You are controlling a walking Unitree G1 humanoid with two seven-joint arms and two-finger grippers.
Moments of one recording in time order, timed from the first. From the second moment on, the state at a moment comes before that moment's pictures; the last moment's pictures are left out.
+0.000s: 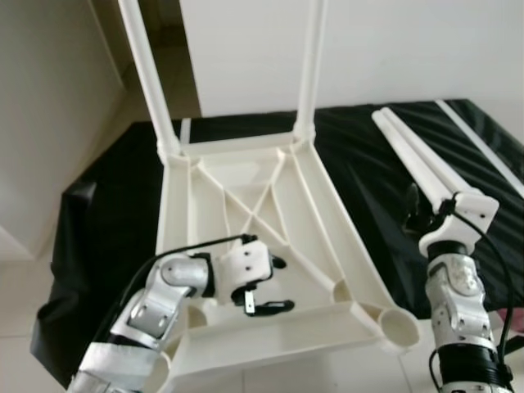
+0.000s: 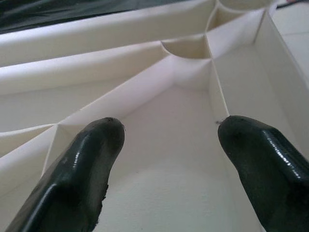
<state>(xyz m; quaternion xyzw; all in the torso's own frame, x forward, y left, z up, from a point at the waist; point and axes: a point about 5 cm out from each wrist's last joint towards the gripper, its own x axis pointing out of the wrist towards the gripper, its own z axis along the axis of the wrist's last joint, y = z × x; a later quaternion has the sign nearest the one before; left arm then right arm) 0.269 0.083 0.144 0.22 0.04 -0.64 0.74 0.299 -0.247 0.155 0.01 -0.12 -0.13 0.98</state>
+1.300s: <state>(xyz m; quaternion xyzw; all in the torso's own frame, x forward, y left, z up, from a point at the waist) 0.307 0.038 0.130 0.29 0.12 -0.66 0.68 0.300 -0.258 0.152 0.00 -0.09 -0.17 0.98</state>
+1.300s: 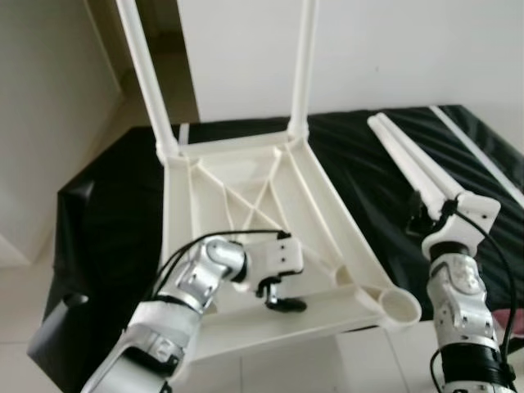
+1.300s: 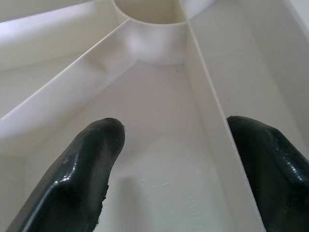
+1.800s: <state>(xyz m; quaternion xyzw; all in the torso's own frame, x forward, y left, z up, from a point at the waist) 0.310 0.037 0.178 0.20 -0.01 -0.65 0.73 0.292 -0.307 0.152 -0.04 -0.05 -0.23 0.97</state>
